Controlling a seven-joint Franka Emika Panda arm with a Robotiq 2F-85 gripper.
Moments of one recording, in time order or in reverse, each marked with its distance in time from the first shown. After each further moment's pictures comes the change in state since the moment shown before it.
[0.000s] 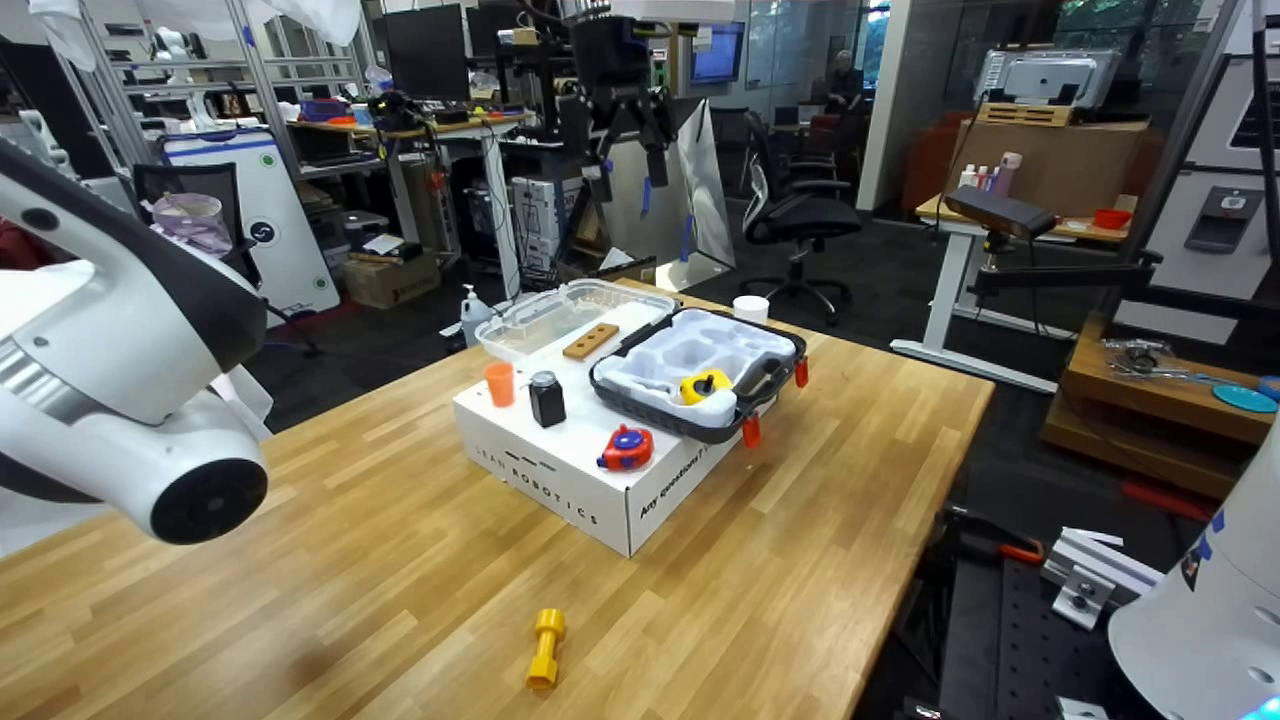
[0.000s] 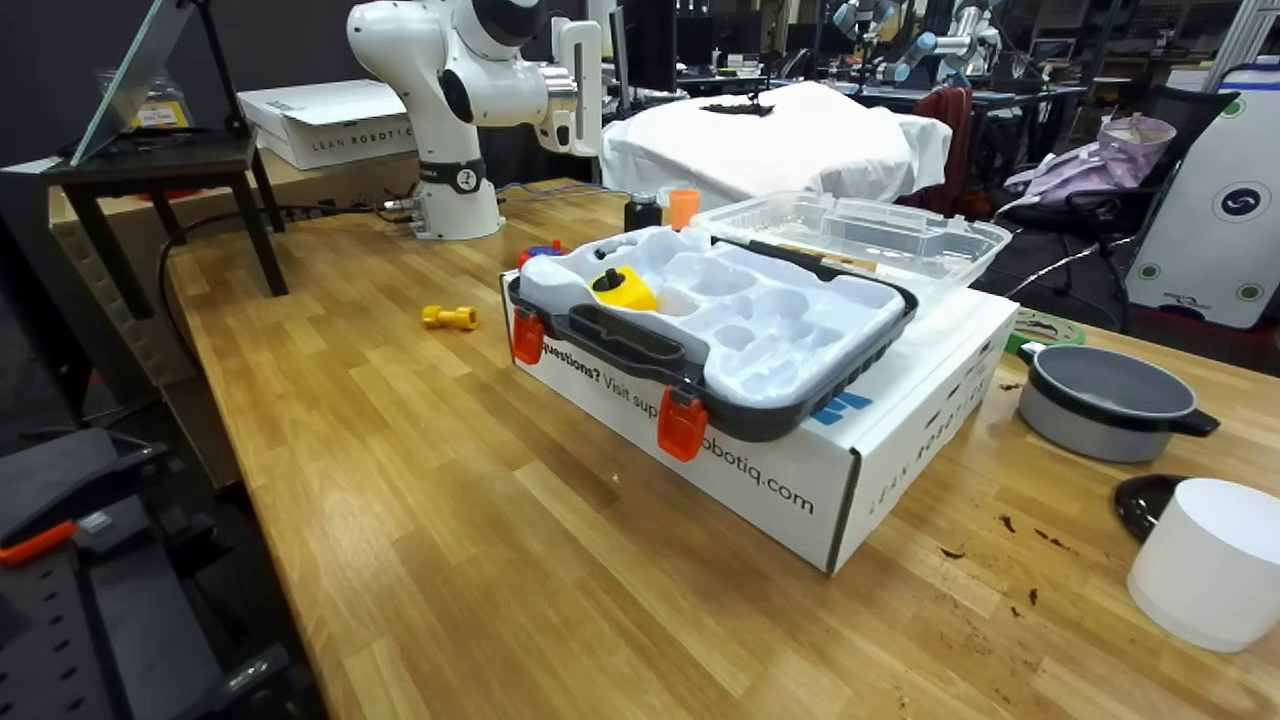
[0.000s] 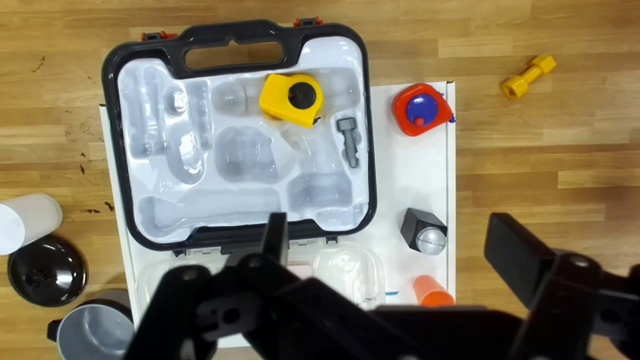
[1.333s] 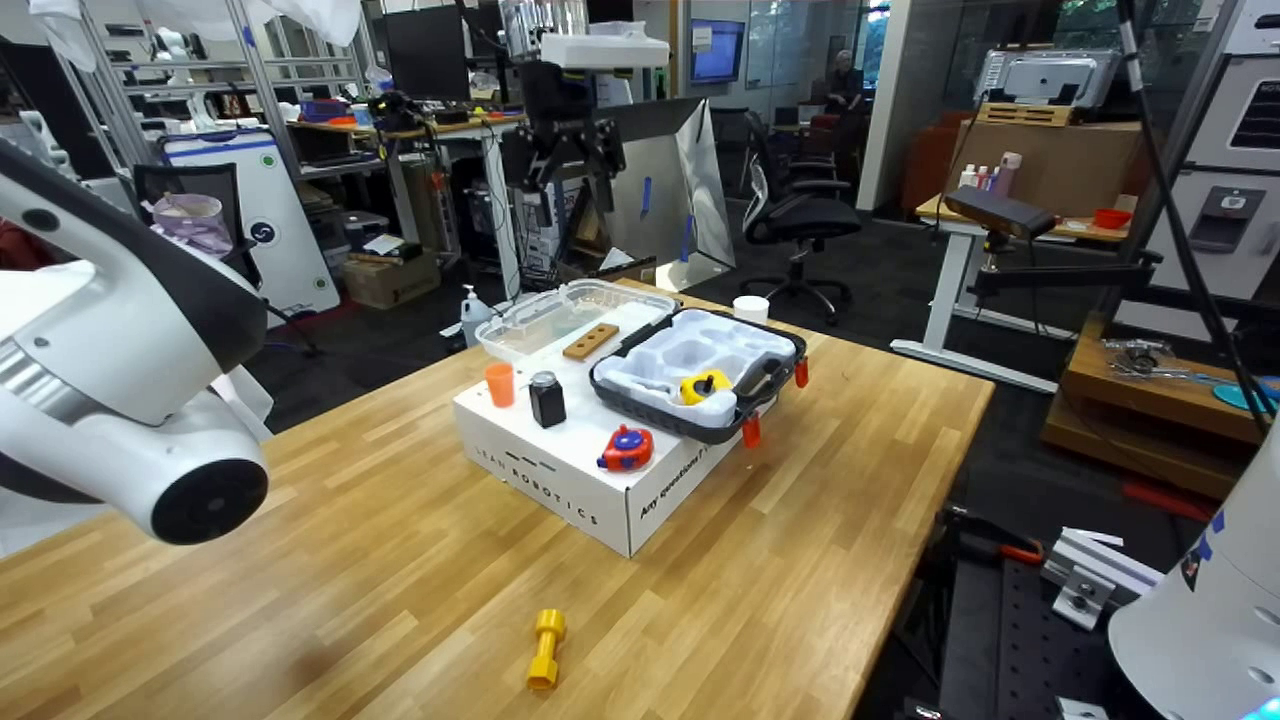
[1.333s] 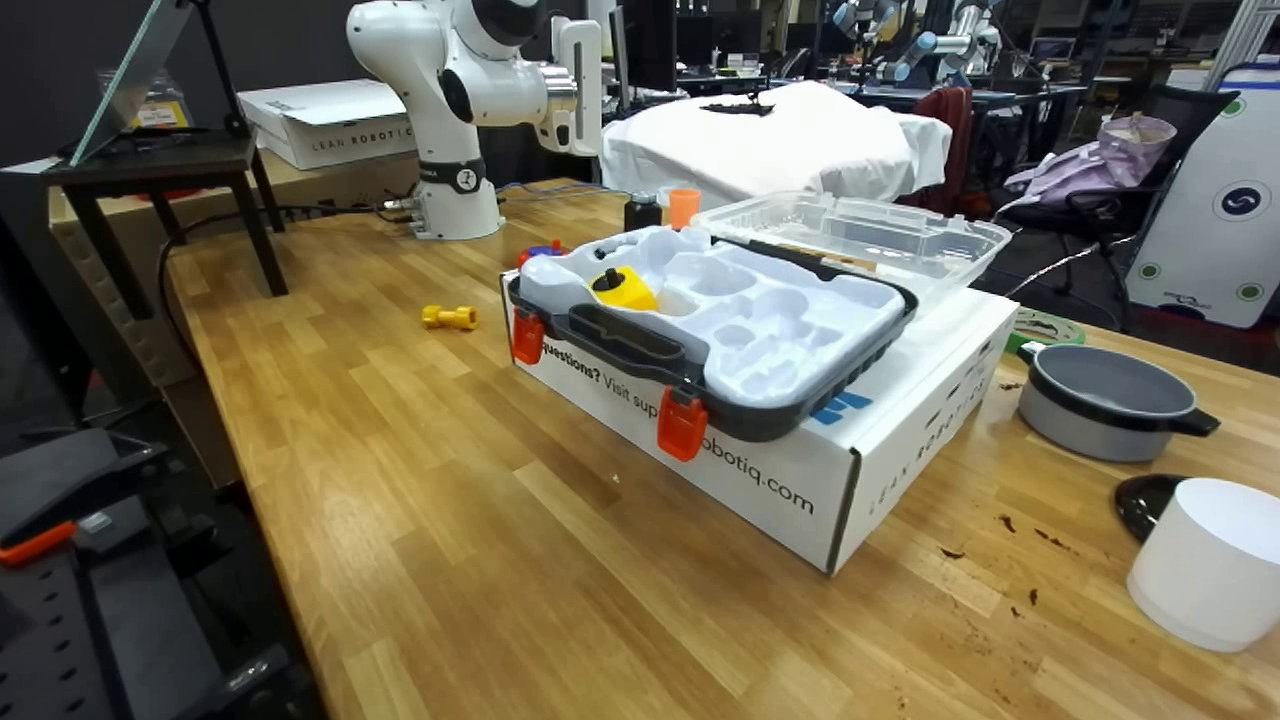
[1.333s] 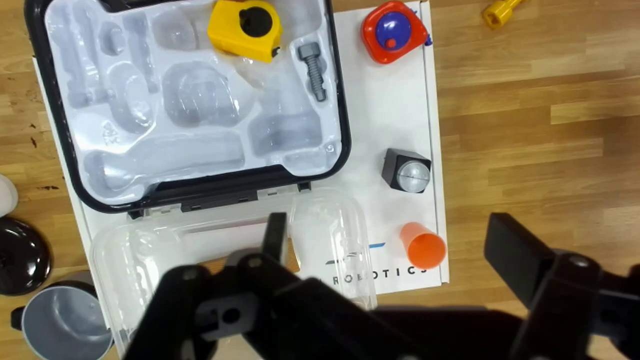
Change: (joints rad) arm 0.000 0.226 0.014 0.249 0.043 0.005 0.083
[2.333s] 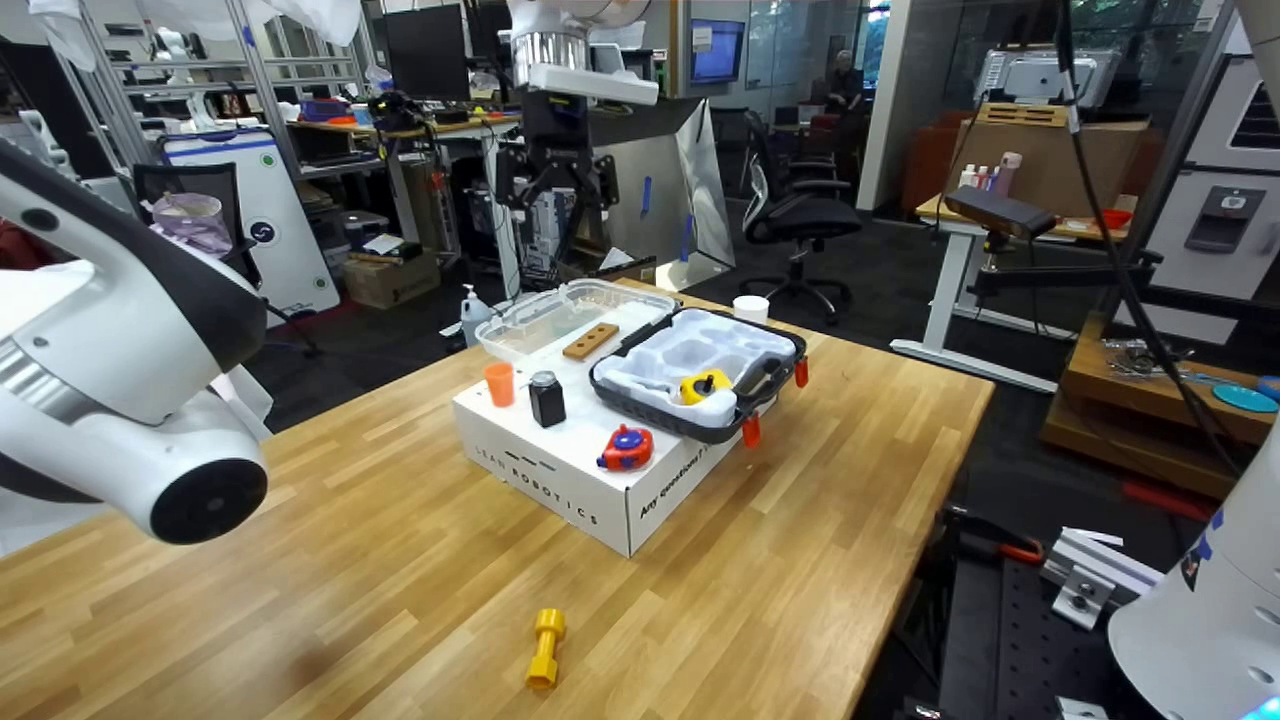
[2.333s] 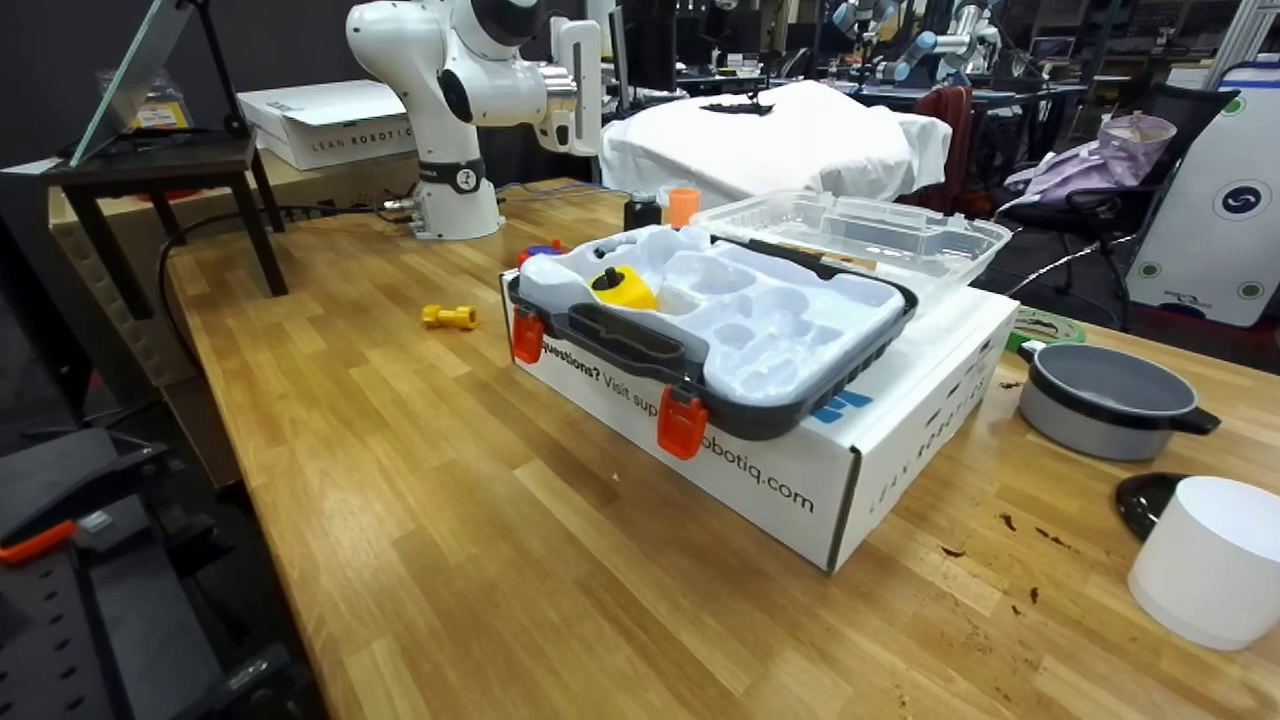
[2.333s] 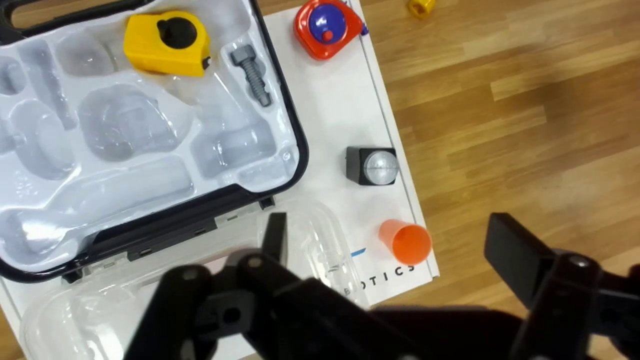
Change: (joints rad) arm -0.067 0.148 0.000 0.145 0.188 -0.056 0.082
